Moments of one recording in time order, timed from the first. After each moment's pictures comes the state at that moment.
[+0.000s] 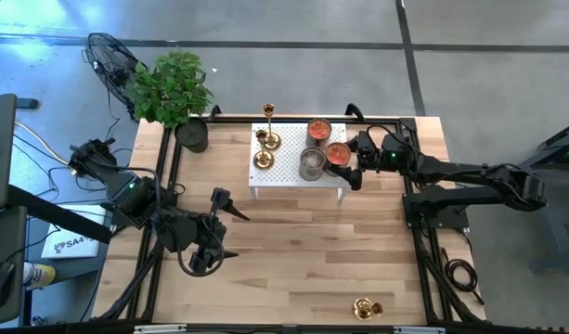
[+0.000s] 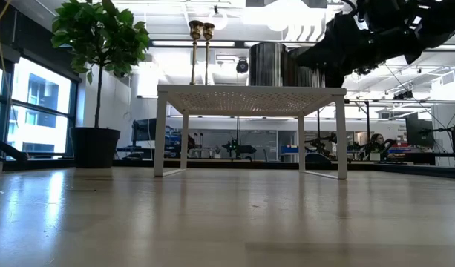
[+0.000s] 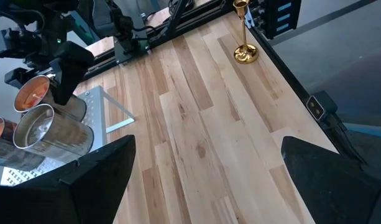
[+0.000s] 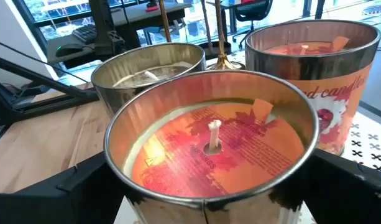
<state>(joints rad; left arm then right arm) -0.62 1.36 1.64 -0.94 -0.45 0.00 -0.42 0.96 0.44 0.32 -0.21 0.12</state>
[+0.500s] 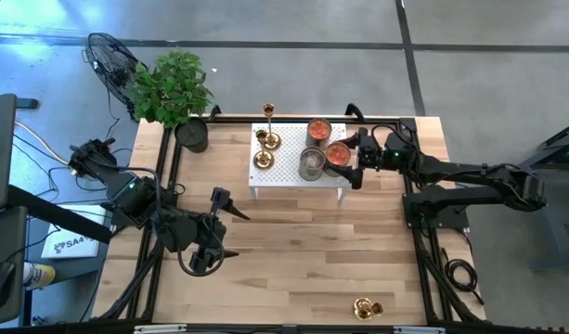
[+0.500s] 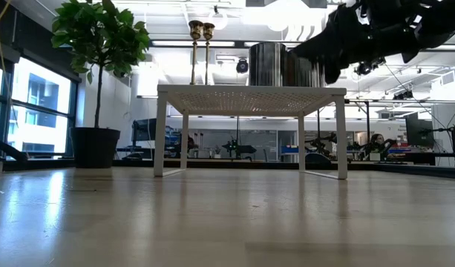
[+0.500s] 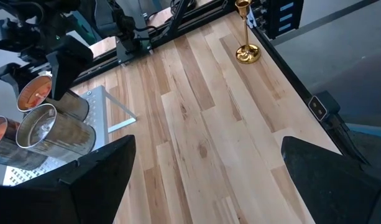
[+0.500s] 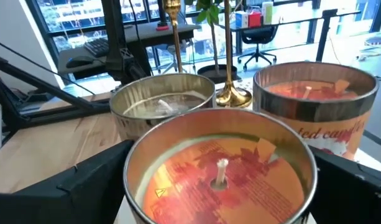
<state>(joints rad) -0.62 1.36 1.64 -0.95 -0.45 0.00 -0.42 0.96 0.44 0.41 -0.24 0.08</state>
